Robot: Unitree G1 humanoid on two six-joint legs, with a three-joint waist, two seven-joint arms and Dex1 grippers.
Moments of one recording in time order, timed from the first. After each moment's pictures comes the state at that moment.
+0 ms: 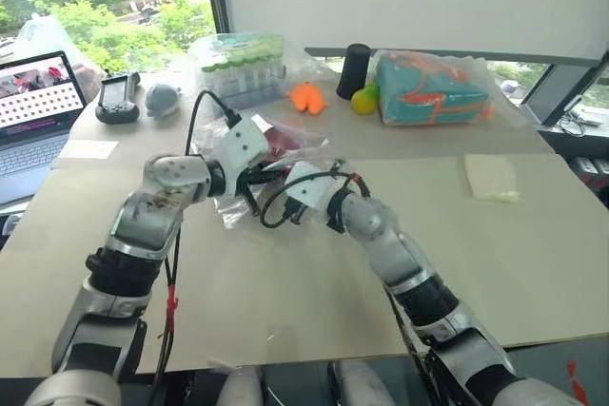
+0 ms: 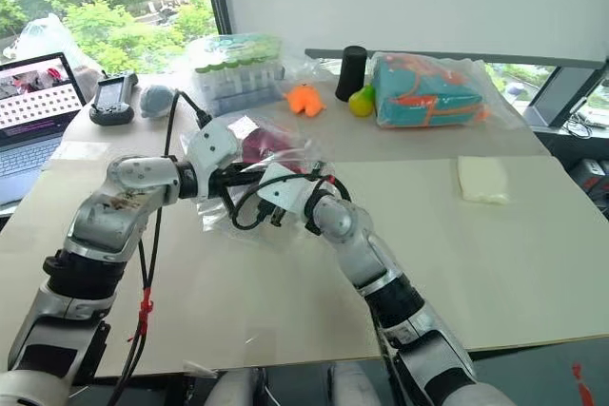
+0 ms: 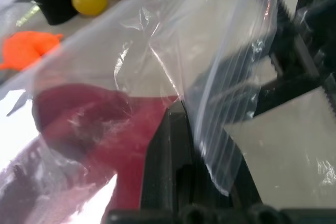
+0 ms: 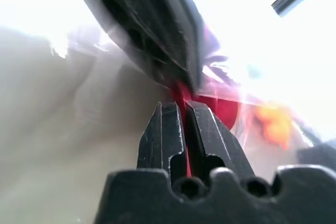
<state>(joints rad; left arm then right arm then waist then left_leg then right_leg) -0.70 0.60 -0.16 -0.14 -0.16 0.61 -0.87 -0.59 -0.17 0.37 -0.11 -0.27 0.38 0.48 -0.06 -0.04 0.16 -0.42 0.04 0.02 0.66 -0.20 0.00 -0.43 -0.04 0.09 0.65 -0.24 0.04</state>
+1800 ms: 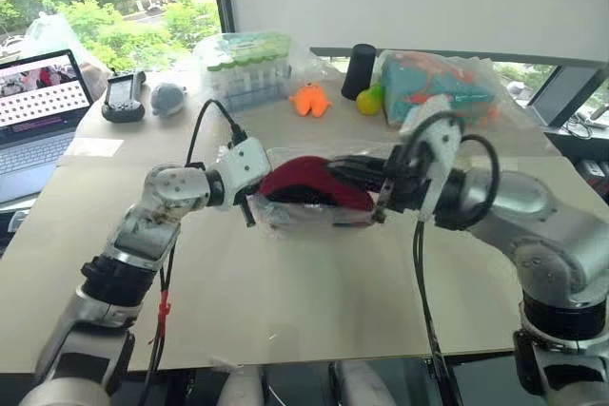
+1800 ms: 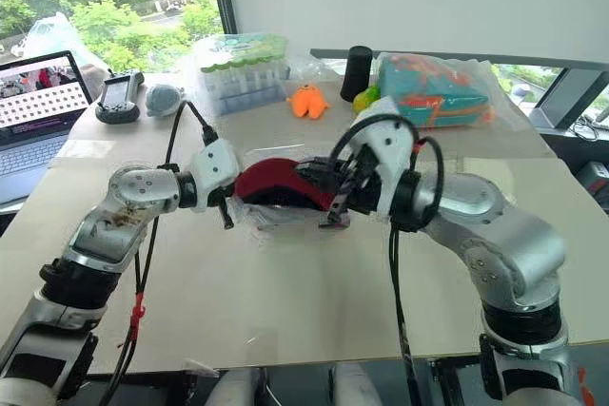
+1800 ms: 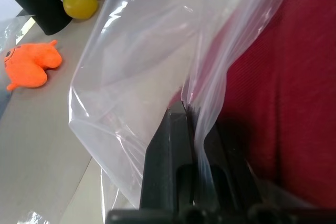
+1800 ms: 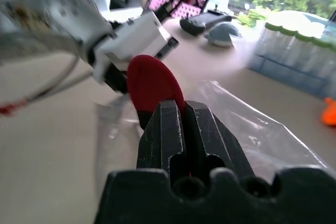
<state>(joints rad) -0.62 0.67 -0.24 -0.09 -0.07 0.31 -0.88 -0.64 -0.69 0.10 -0.64 0.60 0.88 0.55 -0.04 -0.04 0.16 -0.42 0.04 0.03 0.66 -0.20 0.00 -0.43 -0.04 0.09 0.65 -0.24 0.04</state>
